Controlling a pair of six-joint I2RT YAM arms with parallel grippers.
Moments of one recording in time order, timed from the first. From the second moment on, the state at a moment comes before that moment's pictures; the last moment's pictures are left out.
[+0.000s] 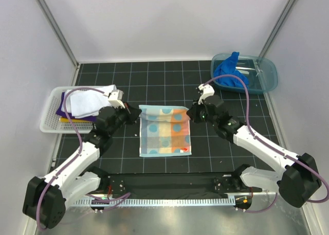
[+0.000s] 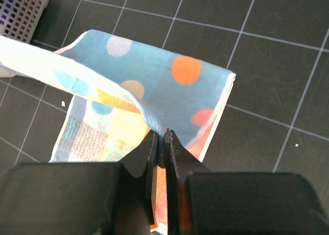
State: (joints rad) left arm -0.42 0.95 0.51 0.20 0.10 -0.52; right arm 0.61 1.14 0.78 -0.13 0.05 0.37
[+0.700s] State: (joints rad) left arm -0.48 0.84 0.30 0.15 0.11 -0.57; right arm 0.68 1.06 0.57 -0.13 0.05 0.45
